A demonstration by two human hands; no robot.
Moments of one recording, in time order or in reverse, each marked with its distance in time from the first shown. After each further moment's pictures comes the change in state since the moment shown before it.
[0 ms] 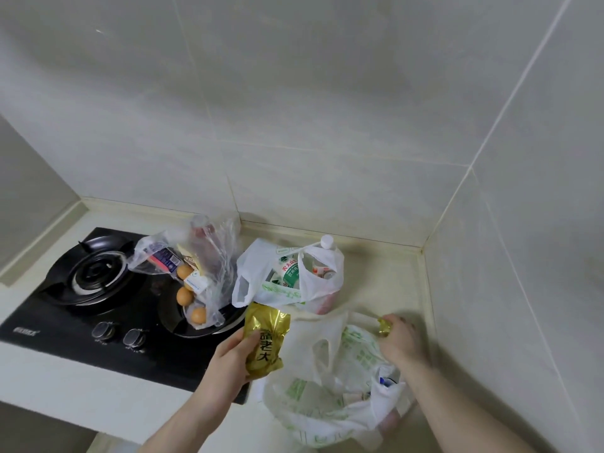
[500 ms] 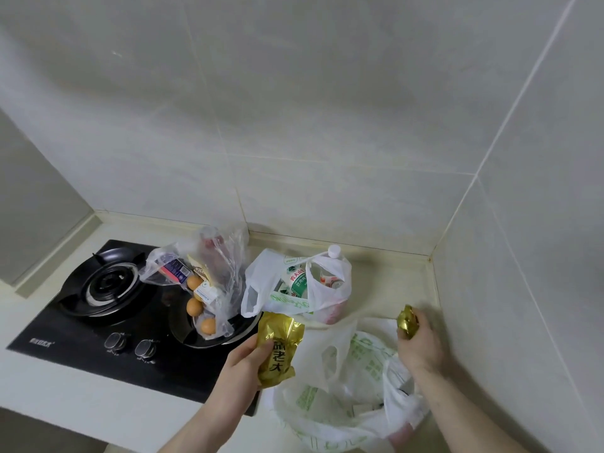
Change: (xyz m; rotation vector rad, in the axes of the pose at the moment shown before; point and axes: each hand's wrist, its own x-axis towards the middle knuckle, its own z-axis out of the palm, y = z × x) left_hand -0.008 0.009 0.001 0.031 -0.047 0.050; right_hand -0.019 -0.010 -0.020 0.247 0.311 0.067
